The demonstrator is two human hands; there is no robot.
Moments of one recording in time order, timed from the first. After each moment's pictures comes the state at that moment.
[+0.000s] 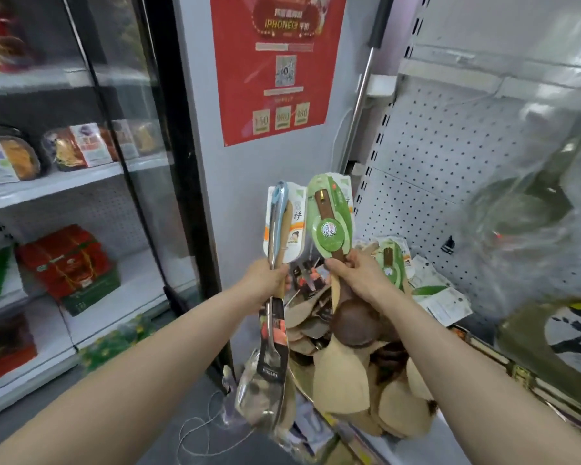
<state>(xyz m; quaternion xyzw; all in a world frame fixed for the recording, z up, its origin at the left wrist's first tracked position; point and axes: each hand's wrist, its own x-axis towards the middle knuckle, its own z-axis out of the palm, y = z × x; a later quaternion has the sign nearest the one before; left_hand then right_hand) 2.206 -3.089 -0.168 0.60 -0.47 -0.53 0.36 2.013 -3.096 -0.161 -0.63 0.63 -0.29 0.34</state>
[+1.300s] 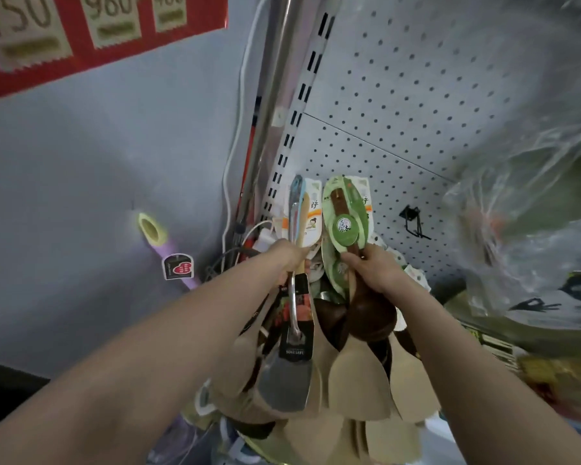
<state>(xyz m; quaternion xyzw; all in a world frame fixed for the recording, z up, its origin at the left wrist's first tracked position) 2.034 -3.333 -0.281 0.50 -0.46 -0.72 0.12 1.892 -3.235 -0.241 -0.41 0.87 -0.15 0.25</state>
